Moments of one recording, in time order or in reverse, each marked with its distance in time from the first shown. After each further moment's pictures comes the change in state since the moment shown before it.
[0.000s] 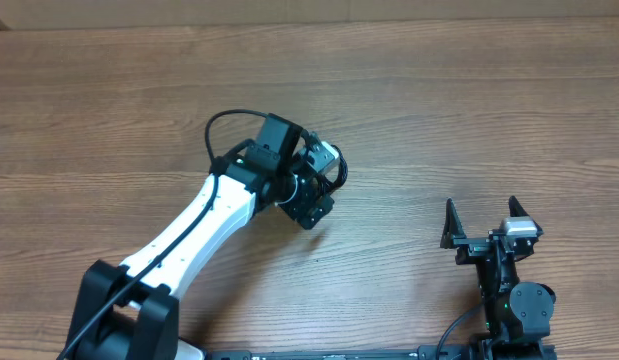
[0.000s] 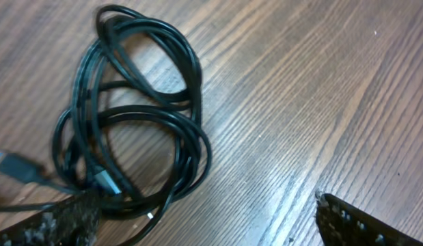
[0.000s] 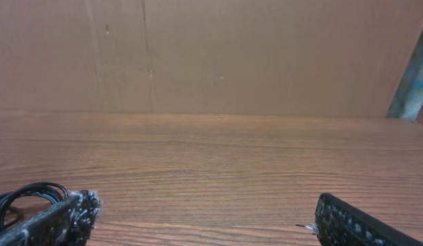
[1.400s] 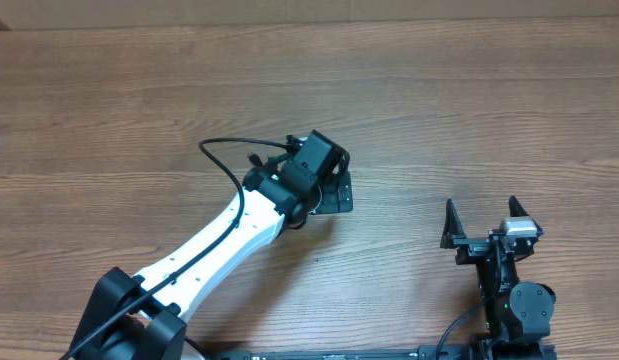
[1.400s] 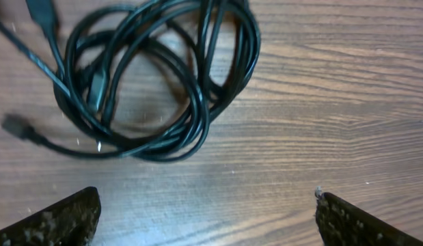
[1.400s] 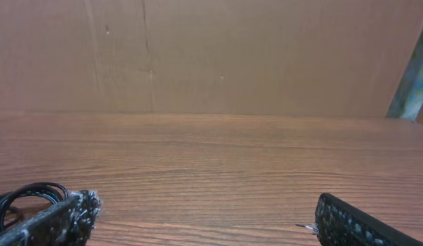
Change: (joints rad) left arm -0.188 -0.010 0.031 -0.016 -0.341 -0.978; right arm 0.000 0.000 0.000 0.000 0.000 0.000
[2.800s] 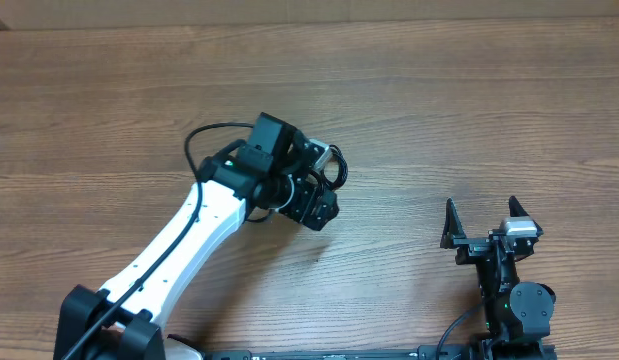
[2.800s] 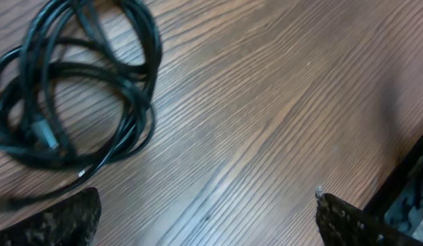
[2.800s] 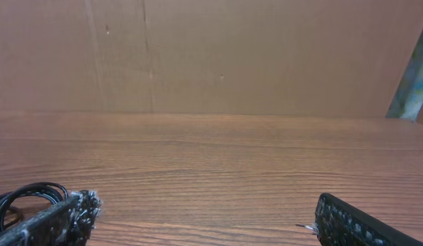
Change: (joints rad) left arm 0.189 -0.064 0.000 -0.100 0.455 0.676; right arm 0.000 0.000 0.000 0.000 0.000 0.000
